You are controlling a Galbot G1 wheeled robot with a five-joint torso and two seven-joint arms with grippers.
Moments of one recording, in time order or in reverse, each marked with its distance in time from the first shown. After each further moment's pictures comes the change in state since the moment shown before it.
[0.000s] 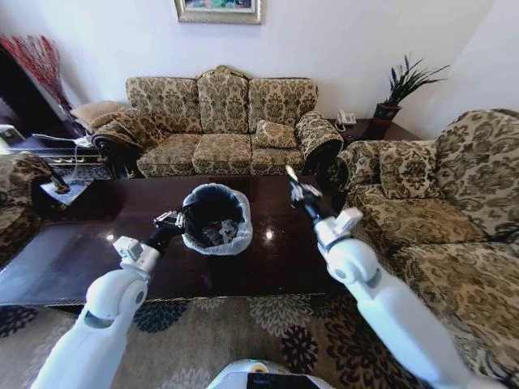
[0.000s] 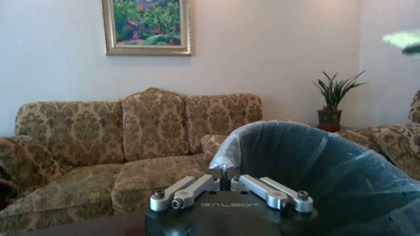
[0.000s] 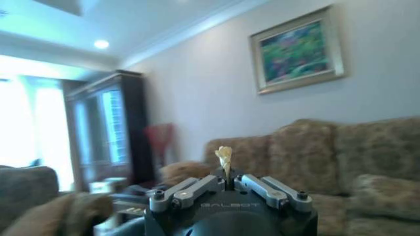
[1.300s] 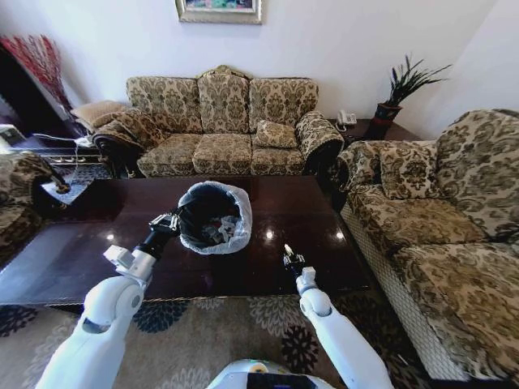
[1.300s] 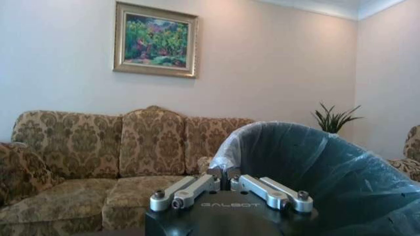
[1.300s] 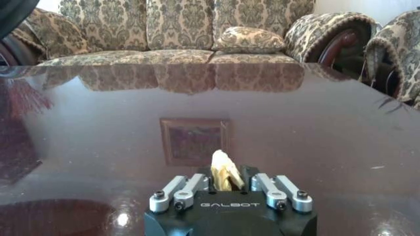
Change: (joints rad) left arm 0.038 -0.052 -0.066 0.068 -0.066 -0.163 0.099; right arm -0.334 0.375 0.118 -0.925 -0.574 0.299 -0.096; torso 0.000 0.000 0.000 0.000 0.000
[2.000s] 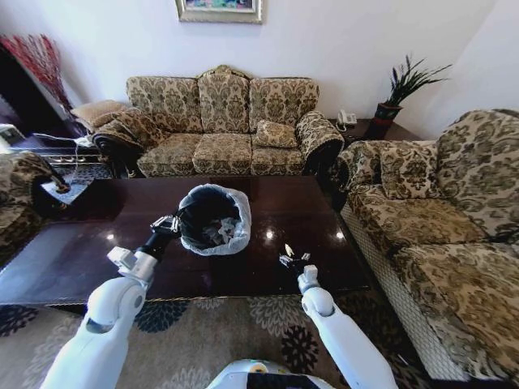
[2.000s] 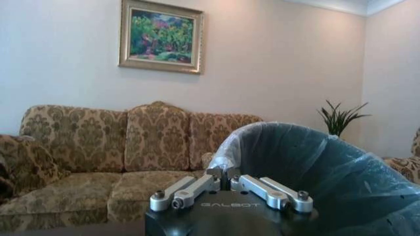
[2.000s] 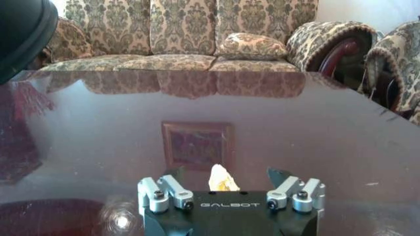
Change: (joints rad) left arm 0.000 -0.022 0.009 0.018 0.019 -0.011 -0.004; right arm -0.017 -0.022 0.004 0.066 -0.004 -0.013 0.006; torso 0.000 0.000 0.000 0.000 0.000
